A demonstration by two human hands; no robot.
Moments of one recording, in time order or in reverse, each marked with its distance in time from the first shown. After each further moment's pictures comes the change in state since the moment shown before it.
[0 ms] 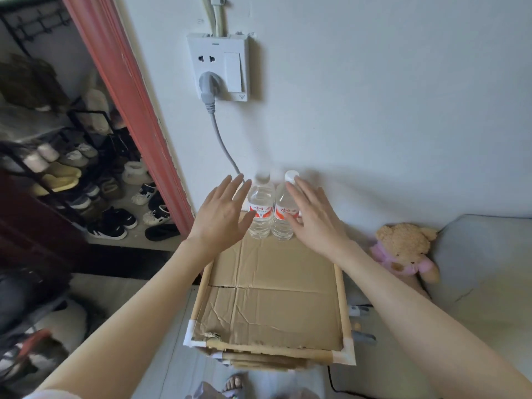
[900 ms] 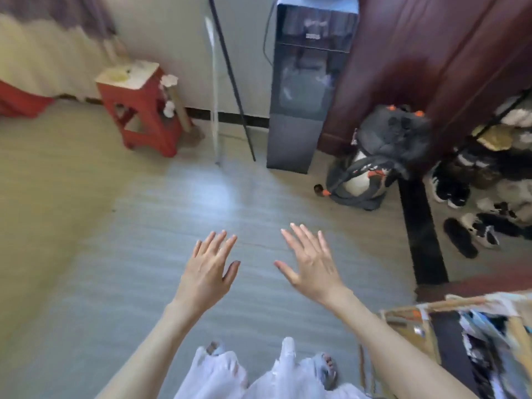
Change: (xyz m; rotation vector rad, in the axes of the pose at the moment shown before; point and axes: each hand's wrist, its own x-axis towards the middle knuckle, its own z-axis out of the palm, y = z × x) left_hand -0.688 0.273 -0.038 0.183 0.247 -1.733; right_hand -0.432 -0.347 0.113 0.152 -0.798 -1.422
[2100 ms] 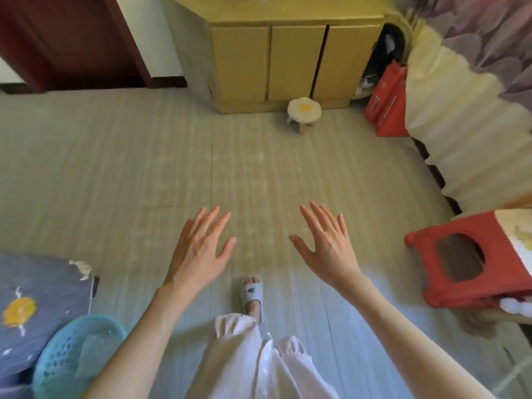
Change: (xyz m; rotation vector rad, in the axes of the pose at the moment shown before) left_hand -0.130 -0.738 -0.264 -0.020 0.508 -1.270; right_hand 0.539 -0.799 0.236 0.016 -0.330 -1.121
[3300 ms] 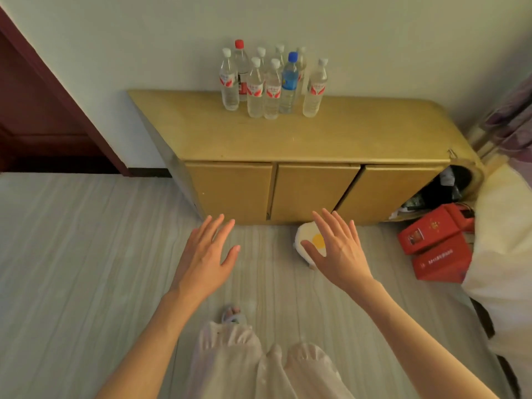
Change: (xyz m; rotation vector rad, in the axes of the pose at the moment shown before) left_hand 0.911 -0.113 -0.018 -0.039 0.017 -0.094; right_hand 0.931 0.183 -0.060 -0.076 -0.088 -0.056
